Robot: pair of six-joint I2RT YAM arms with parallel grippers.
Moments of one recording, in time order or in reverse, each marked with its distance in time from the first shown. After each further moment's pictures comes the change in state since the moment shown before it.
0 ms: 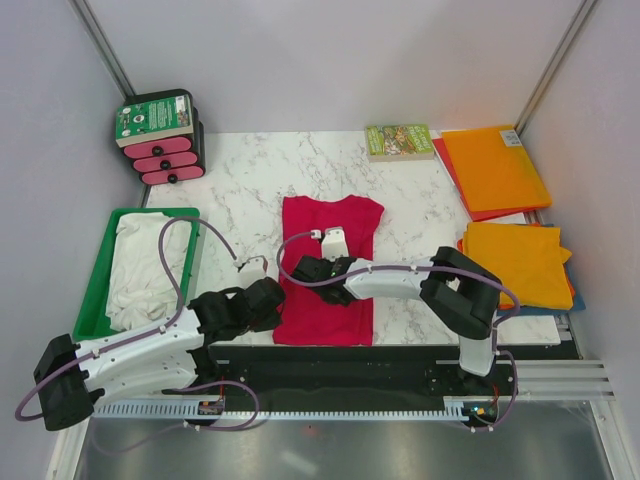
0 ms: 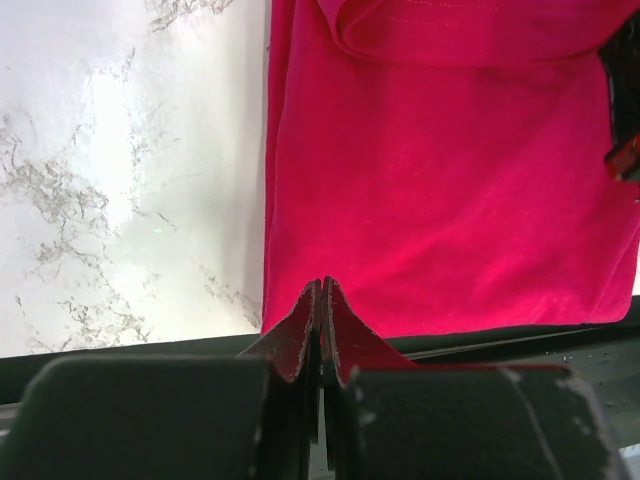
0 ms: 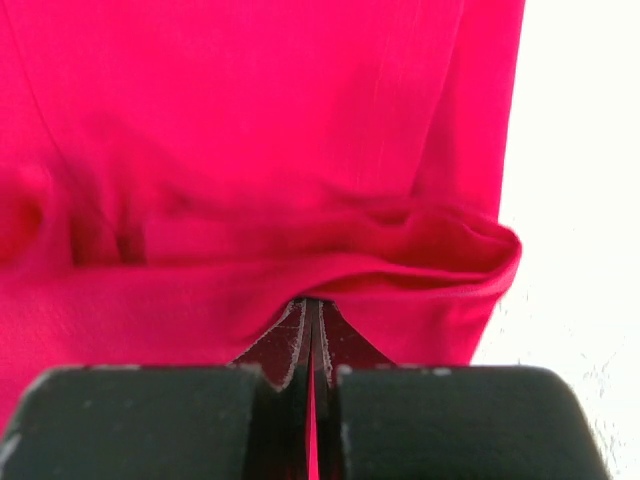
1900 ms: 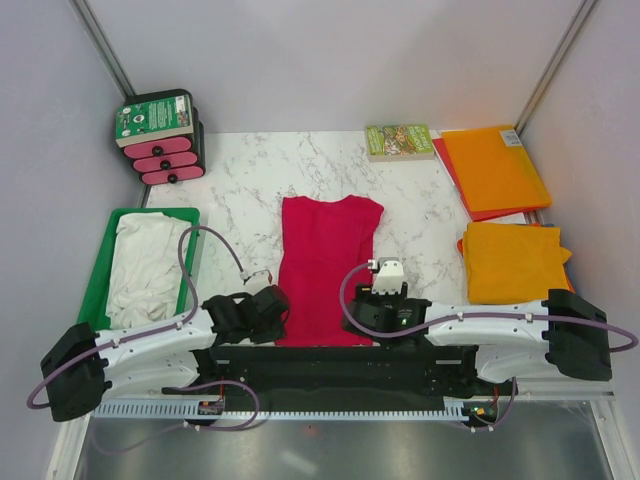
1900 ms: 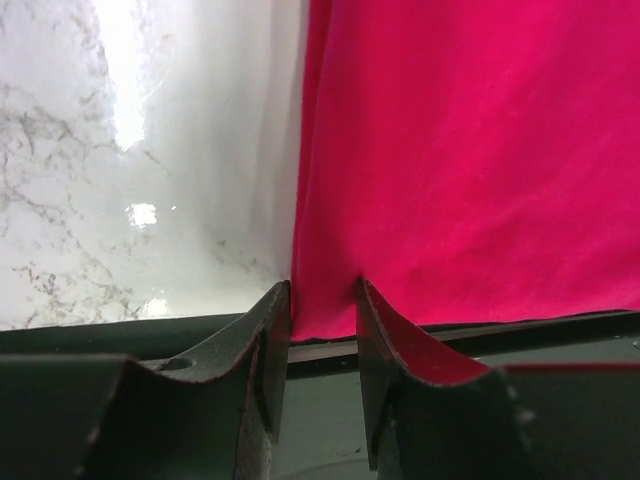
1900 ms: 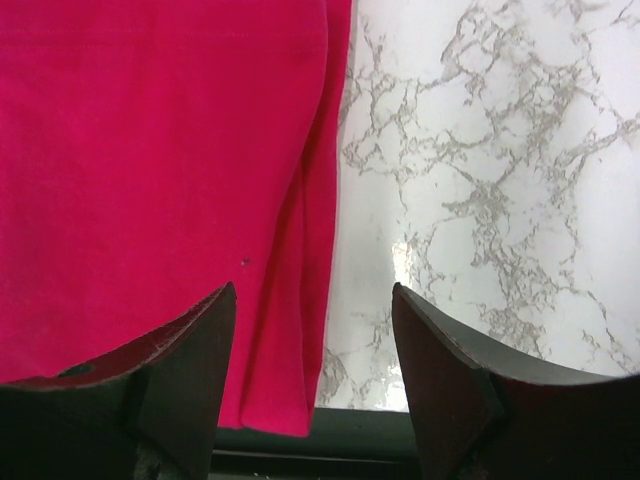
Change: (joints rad) left arm -0.008 0.089 -0.082 0.049 0.122 -0.051; right arm 0.204 -0.603 -0.431 -0.086 0.054 0.290
